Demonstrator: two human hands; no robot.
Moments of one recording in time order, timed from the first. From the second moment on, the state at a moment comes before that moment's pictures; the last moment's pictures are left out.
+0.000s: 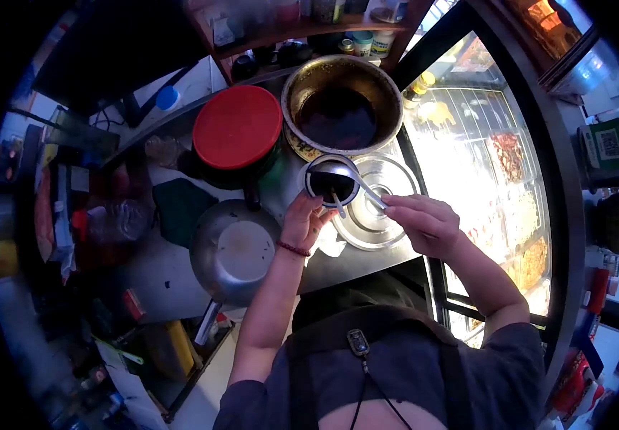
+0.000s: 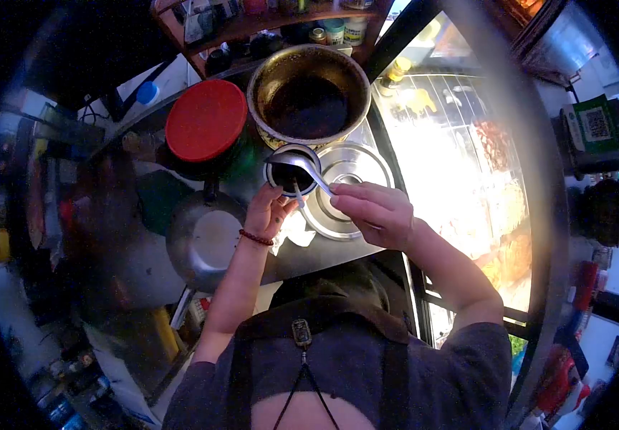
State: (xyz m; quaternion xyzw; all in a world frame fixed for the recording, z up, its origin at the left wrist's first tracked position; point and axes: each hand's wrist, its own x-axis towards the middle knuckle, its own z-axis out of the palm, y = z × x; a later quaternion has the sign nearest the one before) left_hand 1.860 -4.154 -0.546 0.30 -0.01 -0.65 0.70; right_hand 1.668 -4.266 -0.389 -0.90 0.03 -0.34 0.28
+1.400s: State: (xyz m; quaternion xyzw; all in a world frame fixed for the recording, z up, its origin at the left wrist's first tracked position) left_hand 1.862 -4.154 -0.536 0.28 -0.04 -0.63 0.72; right_hand 1.804 -4.394 -0.487 -0.89 0.13 -0.35 0.26
